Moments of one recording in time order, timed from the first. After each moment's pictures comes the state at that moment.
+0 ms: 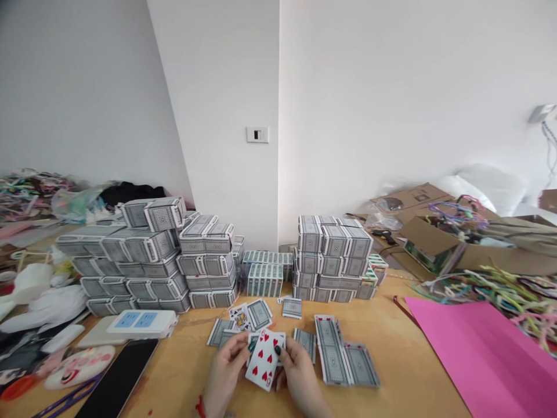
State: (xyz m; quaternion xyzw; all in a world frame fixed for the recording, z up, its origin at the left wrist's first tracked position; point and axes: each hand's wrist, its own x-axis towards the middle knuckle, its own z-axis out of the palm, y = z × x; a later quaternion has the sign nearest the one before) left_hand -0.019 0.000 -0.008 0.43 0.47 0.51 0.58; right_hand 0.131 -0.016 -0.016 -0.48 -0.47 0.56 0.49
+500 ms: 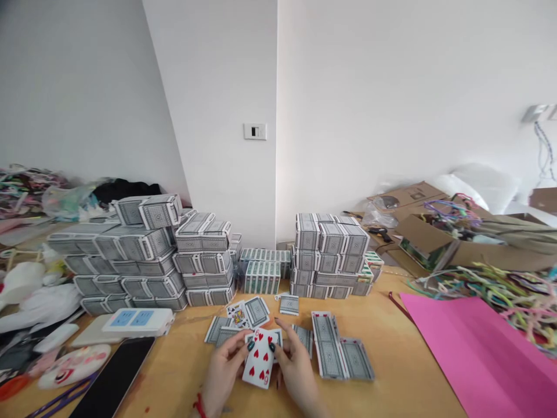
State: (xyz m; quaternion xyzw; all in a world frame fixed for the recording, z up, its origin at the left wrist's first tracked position) left_hand -0.019 0.001 -0.018 0.44 0.46 0.51 0.58; right_hand 0.132 -0.019 -0.013 -0.48 -0.47 0.53 0.52
